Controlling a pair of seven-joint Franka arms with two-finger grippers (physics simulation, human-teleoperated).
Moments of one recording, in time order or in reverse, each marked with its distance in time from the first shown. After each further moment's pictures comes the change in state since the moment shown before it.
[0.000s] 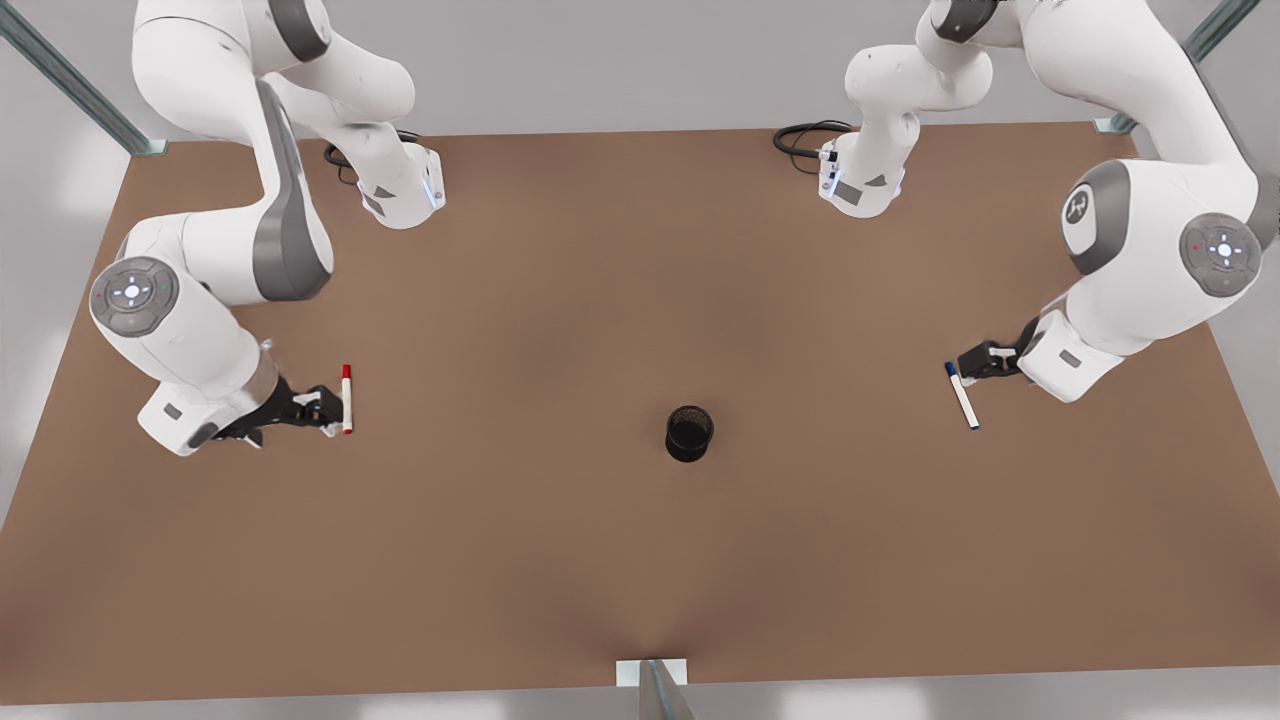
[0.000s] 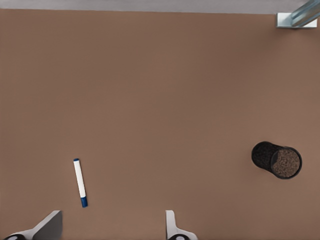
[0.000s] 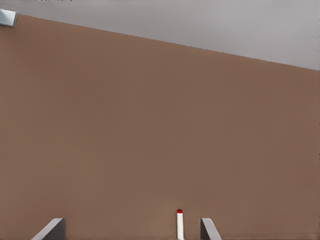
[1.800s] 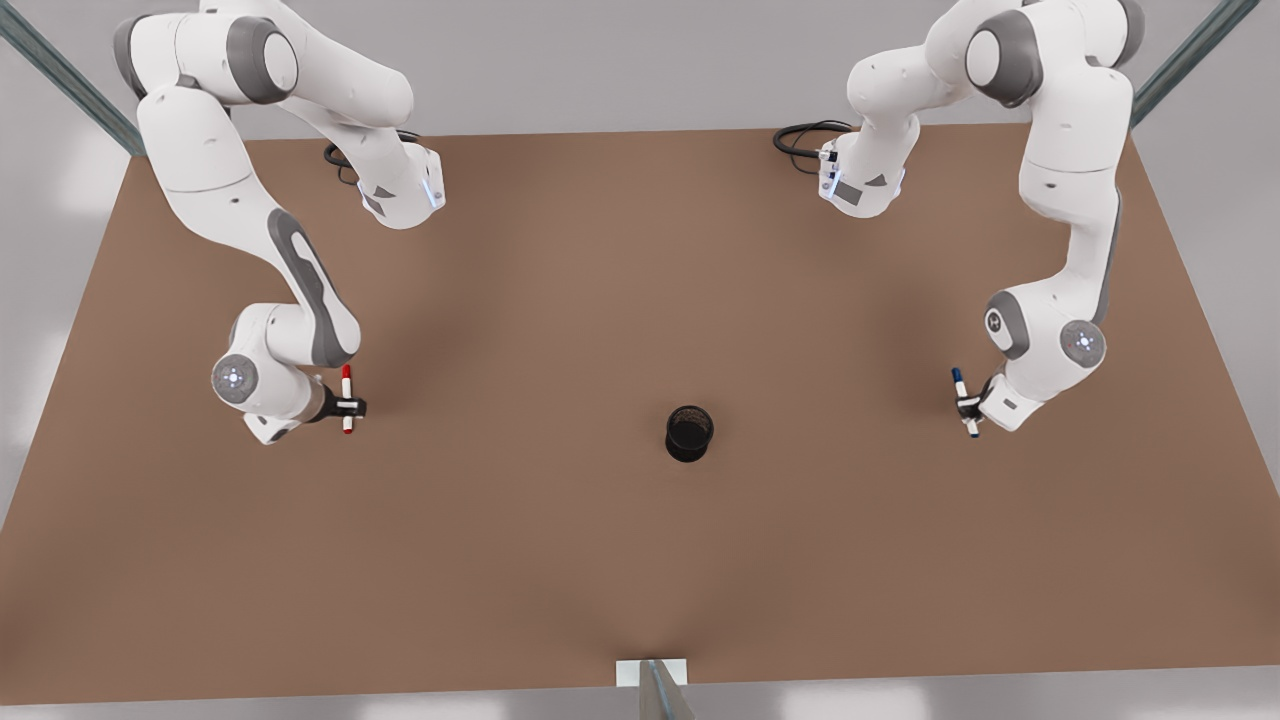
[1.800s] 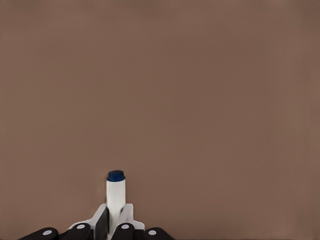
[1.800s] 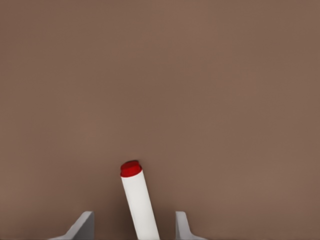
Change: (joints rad) left arm 0.237 0.139 0.012 -0.828 -0.039 1.060 0.302; right arm -0.204 0.120 -0.078 -0.856 0.096 0.731 -0.068
